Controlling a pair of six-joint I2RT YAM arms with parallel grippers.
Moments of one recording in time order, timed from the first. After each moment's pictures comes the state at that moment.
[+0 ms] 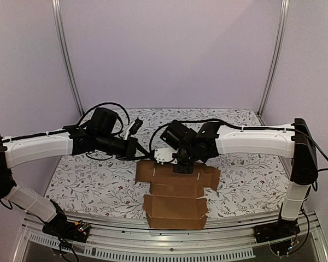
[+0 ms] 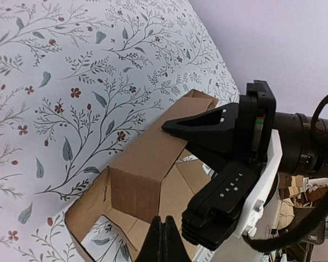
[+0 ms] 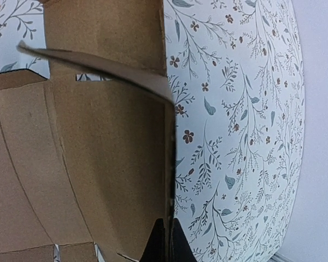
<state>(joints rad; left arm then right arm) -0.70 1.40 0.95 -0.24 0.53 -0.53 1.09 1.90 1.53 -0.73 0.33 -0.52</state>
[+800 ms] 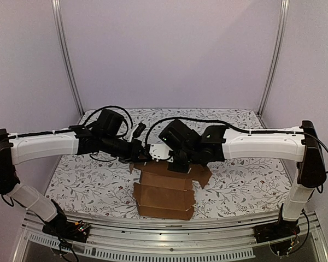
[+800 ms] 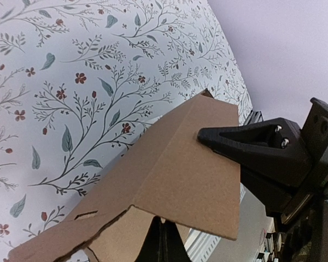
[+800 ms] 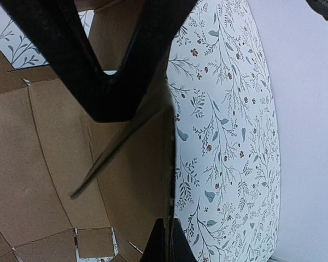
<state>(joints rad) -0.72 1.46 0.97 -0.26 0.50 -0.59 1.15 1.82 1.48 -0.57 0.41 -0.47</state>
